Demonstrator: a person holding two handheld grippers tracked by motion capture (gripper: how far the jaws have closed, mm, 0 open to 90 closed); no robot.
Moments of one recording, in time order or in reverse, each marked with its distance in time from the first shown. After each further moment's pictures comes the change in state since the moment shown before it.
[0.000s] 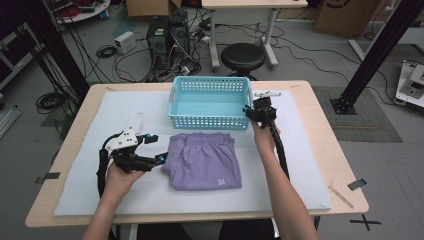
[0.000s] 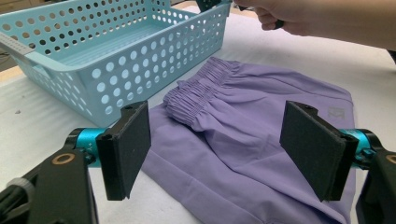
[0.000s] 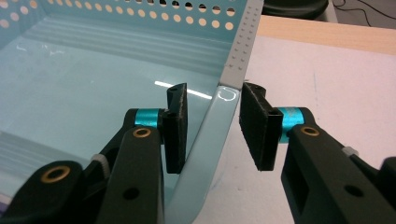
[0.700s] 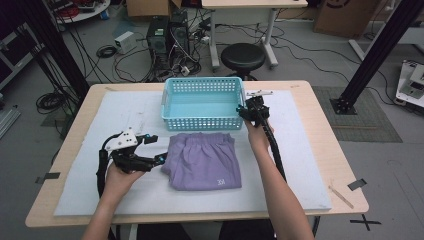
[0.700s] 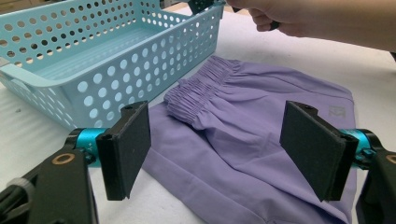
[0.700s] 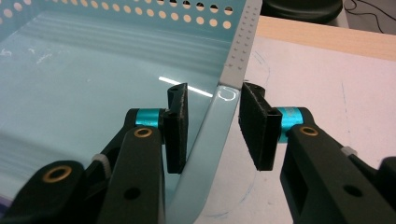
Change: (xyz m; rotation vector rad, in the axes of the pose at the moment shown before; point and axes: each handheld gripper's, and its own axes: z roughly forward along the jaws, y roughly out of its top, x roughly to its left) left arm 0.001 -0.002 -0.001 -0.001 0.002 -0.003; right arm 0.018 0.005 0.007 0.006 0.019 -0.036
